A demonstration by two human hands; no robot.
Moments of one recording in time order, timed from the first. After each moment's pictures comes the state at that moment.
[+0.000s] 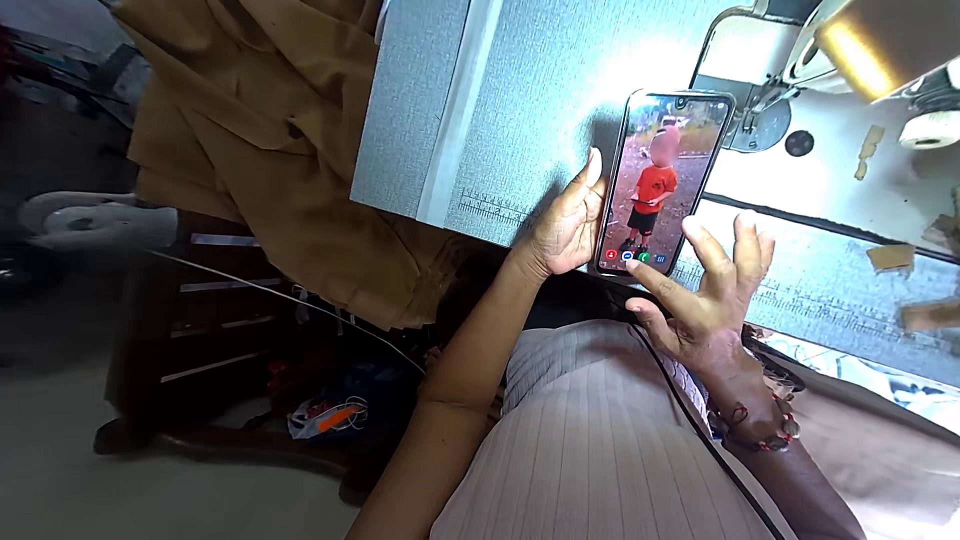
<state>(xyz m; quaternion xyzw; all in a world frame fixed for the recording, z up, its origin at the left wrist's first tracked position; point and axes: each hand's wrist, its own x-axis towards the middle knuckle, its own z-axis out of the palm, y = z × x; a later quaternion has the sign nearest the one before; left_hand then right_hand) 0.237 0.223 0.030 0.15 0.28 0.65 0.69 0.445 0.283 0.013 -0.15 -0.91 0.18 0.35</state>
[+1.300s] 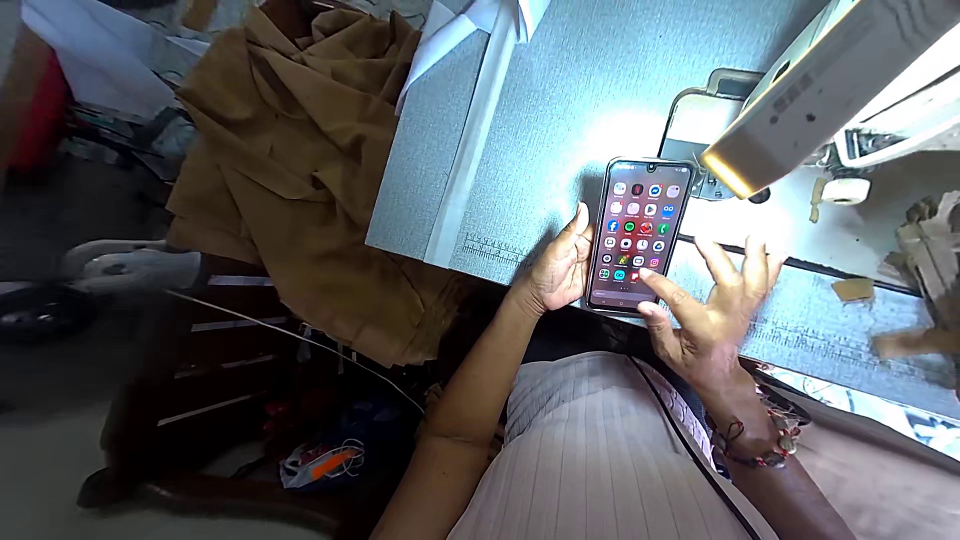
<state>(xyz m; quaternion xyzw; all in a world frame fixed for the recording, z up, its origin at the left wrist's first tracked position) 0.236 0.221 0.027 0.15 0.28 0.64 0.70 0.432 0.298 0.018 -0.20 -0.88 0.15 0.40</state>
